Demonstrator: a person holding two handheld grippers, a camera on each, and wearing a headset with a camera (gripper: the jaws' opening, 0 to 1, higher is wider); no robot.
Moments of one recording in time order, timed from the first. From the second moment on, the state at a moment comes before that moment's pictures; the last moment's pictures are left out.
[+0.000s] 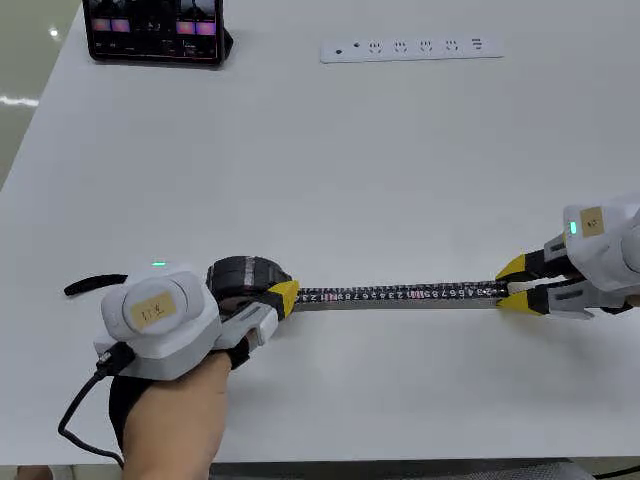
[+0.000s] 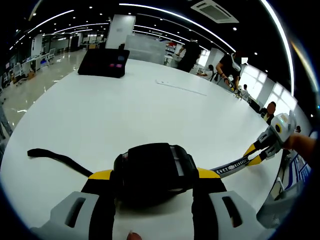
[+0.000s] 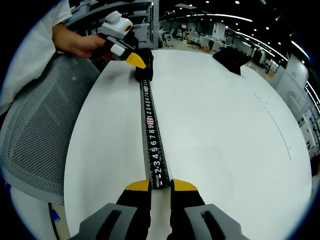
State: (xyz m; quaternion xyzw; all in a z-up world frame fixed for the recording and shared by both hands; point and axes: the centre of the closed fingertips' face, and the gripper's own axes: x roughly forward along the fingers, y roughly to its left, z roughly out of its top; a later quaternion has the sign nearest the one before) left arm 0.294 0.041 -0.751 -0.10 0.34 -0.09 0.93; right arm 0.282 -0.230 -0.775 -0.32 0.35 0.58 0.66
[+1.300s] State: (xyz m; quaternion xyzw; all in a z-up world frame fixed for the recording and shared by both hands) left arm 0.294 0.042 -0.751 -0.12 0.34 -0.10 0.93; right arm 0.282 -0.171 -0.768 -0.28 0.34 0.61 0.66
